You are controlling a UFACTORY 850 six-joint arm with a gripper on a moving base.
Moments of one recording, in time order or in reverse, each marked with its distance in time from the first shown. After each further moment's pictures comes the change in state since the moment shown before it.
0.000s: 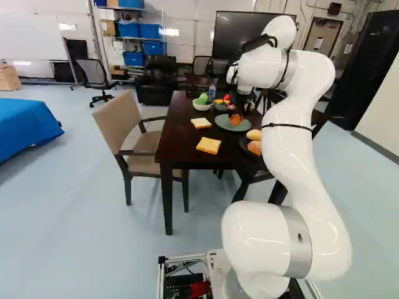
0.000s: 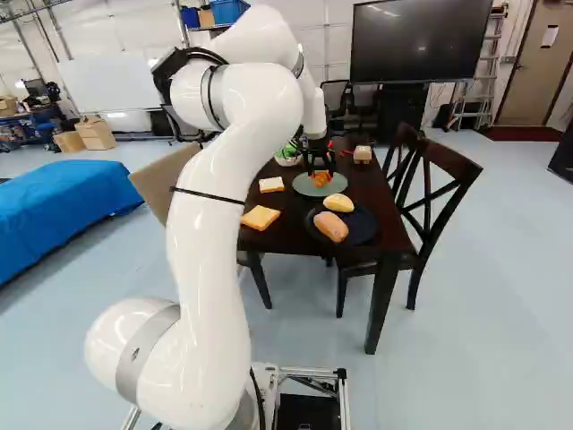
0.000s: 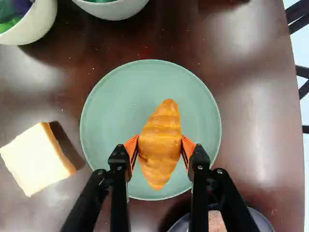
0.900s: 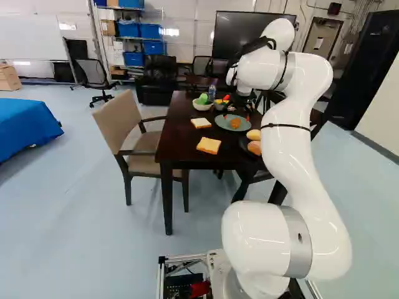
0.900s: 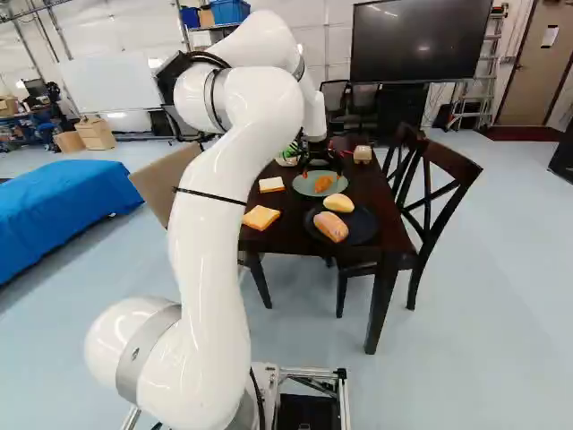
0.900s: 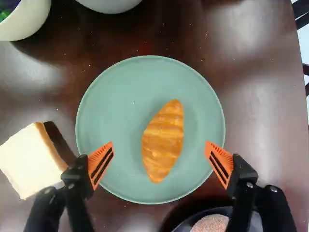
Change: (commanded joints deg) arm 0.0 -0.2 0.0 0.0 0.0 0.0
